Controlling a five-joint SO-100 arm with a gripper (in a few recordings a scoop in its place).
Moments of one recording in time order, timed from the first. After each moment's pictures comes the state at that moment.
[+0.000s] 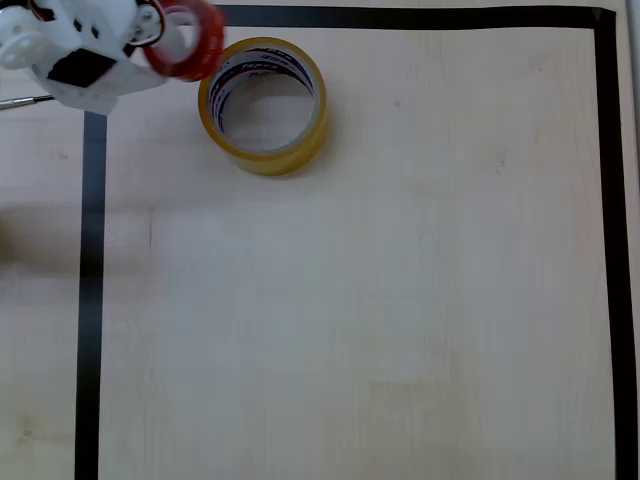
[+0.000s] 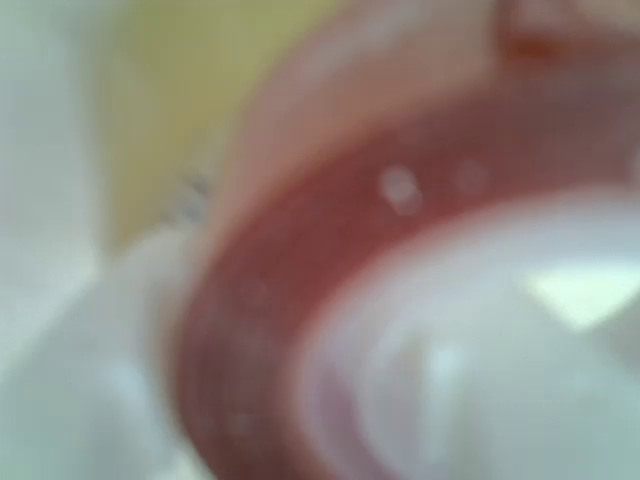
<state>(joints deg) -30.9 102.5 100.2 70.8 -18.2</state>
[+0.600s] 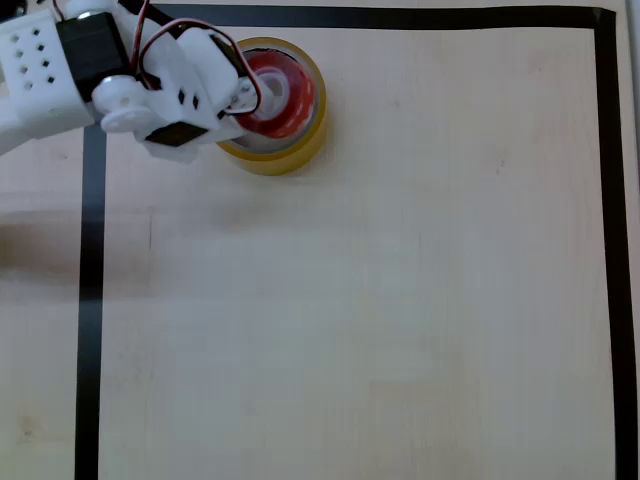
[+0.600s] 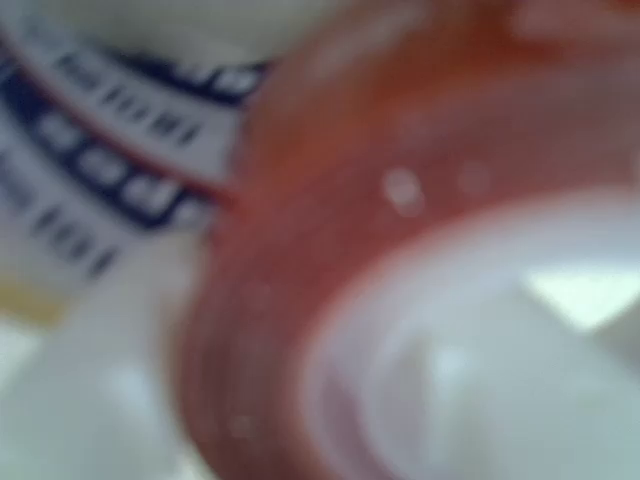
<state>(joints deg) -20.9 85.5 93.5 61.3 -18.2</state>
